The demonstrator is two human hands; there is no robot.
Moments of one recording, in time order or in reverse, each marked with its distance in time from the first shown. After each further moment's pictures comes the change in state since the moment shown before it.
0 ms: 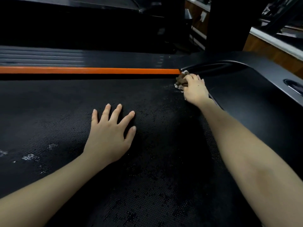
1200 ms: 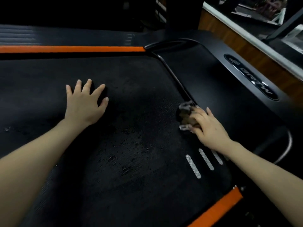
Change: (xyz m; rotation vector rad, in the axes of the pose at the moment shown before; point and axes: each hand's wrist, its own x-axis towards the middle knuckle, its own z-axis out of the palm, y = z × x) left_hand 0.003 0.002 -0.013 -0.028 -0.057 0.017; right_hand -0.284 0.065 -0.094 -0.082 -0.167 -0.141
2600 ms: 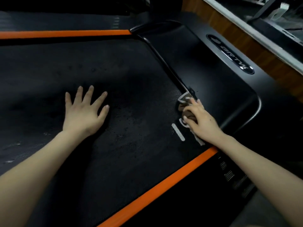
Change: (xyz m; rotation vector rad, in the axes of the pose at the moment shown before) left_hand -0.090 0.025 -0.010 0.040 -0.143 0.079; right_hand -0.073 -0.020 -0.002 0.178 0.022 0.230
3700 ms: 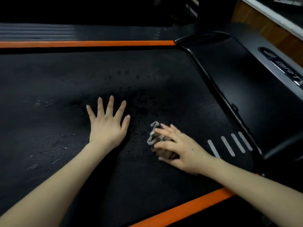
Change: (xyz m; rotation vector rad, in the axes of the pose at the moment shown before) left_hand -0.041 -0.023 -0.003 0.016 0.019 -0.240; right_hand 0.005 -0.130 0.054 0.206 -0.184 -0.797
